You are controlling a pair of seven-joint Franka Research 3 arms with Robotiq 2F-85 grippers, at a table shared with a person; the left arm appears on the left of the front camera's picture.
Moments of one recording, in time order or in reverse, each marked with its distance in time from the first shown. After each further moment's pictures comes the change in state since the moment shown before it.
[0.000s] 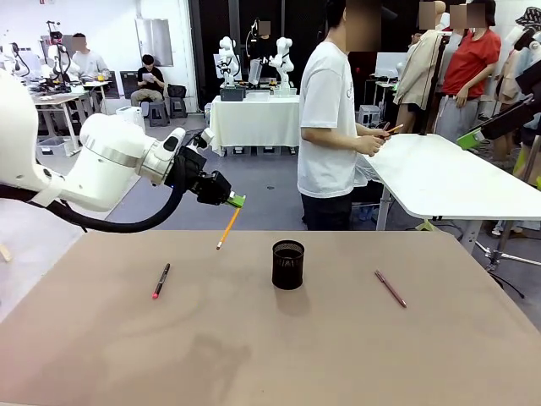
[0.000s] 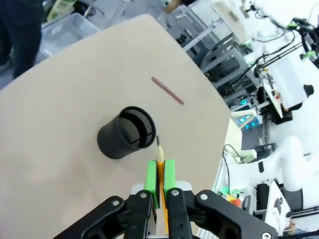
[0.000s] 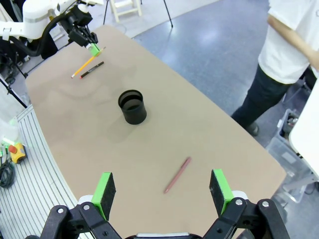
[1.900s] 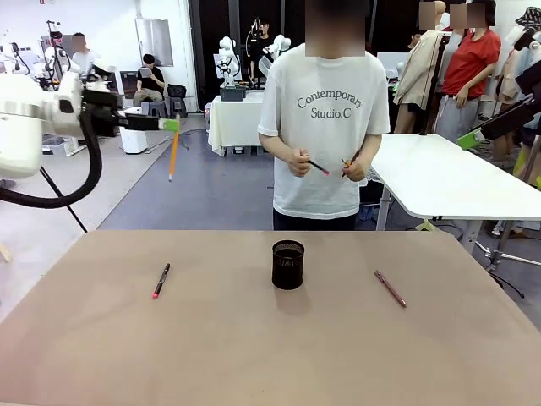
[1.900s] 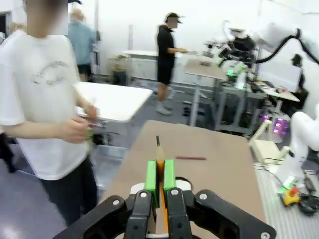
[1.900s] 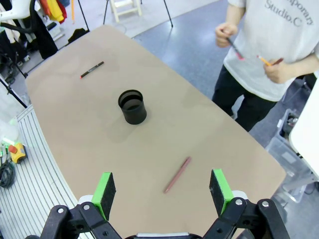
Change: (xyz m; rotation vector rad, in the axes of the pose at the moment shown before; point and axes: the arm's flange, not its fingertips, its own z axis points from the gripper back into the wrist) left arm 0.017 -0.011 0.198 -0.050 -0.447 -0.699; right arm 0.000 0.000 0.000 0.000 0.000 0.000
